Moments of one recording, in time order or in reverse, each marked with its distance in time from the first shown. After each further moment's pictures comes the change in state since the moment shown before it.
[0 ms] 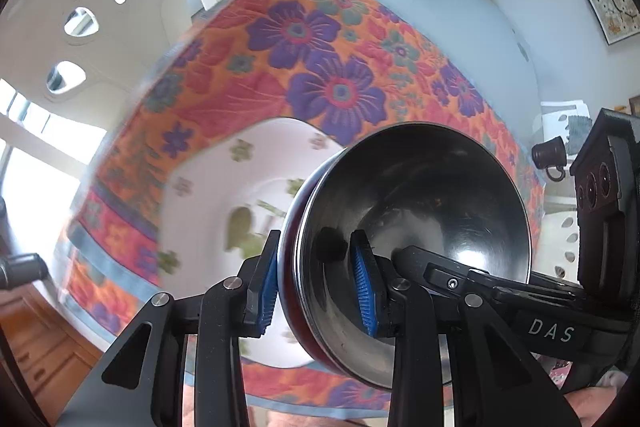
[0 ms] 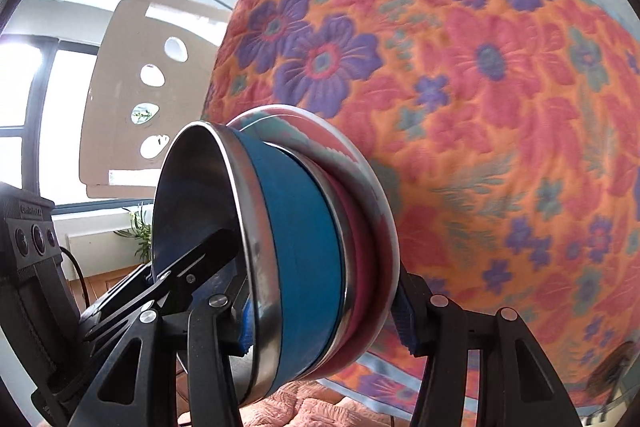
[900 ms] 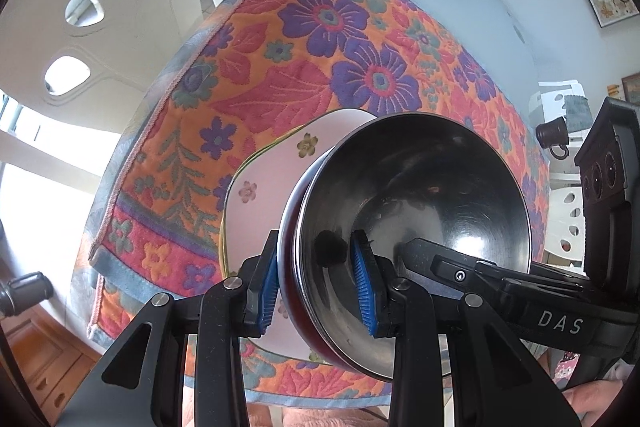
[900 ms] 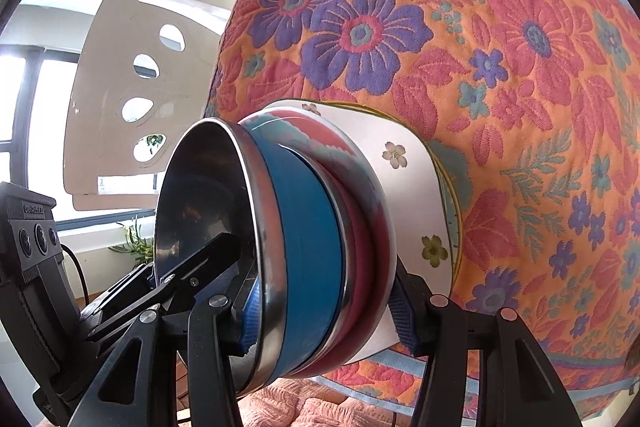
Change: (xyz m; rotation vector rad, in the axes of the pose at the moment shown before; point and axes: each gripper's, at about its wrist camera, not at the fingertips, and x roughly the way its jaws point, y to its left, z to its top) left arm 0.009 0.054 0.002 0.064 0.043 -0.043; right arm 0.035 0.035 -0.006 0.057 -0.027 -0.043
